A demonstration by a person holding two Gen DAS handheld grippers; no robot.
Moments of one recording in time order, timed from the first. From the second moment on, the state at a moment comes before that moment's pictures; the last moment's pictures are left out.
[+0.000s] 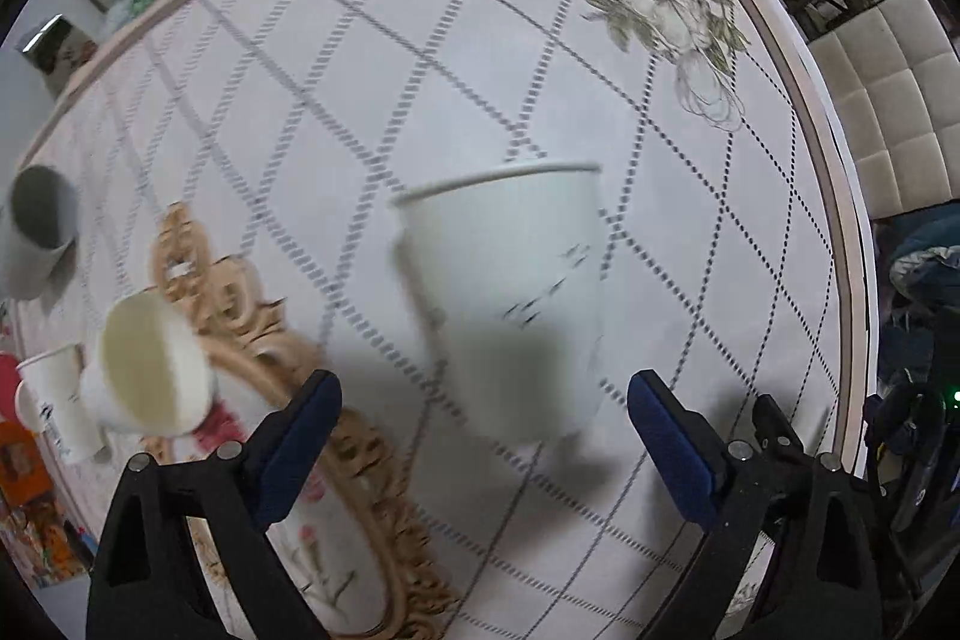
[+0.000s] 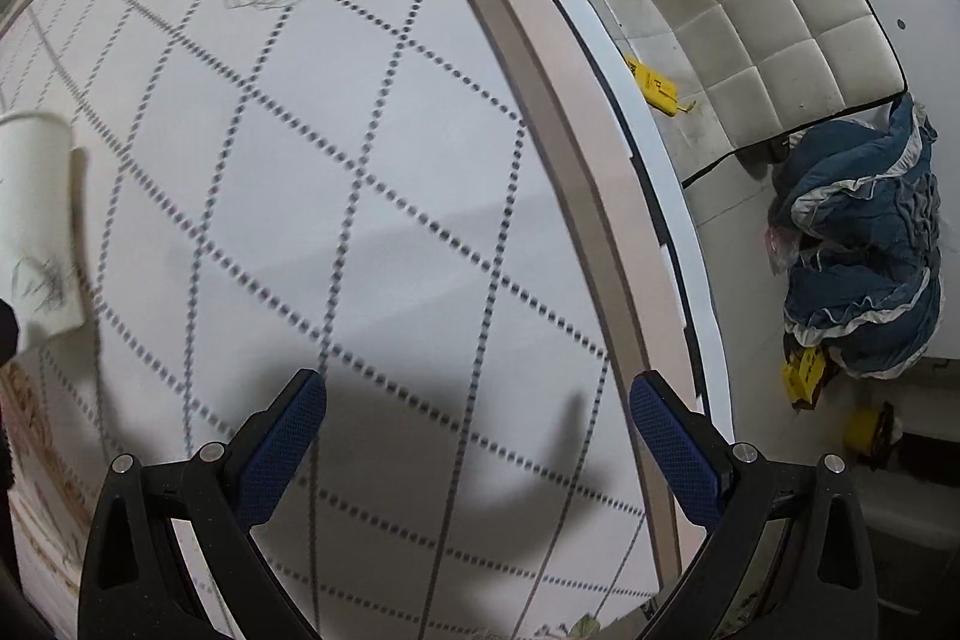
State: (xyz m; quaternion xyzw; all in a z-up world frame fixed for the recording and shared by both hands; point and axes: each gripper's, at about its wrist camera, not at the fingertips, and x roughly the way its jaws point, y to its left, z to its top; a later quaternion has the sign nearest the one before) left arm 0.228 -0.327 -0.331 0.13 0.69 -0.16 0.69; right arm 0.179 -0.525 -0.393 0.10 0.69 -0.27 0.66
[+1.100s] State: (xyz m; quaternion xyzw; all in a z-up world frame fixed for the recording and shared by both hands) left arm 0.145 -0.172 -0.273 0.09 0.66 -0.10 0.74; right arm 0.140 -0.388 -0.348 0.08 0.68 -0.21 0.70
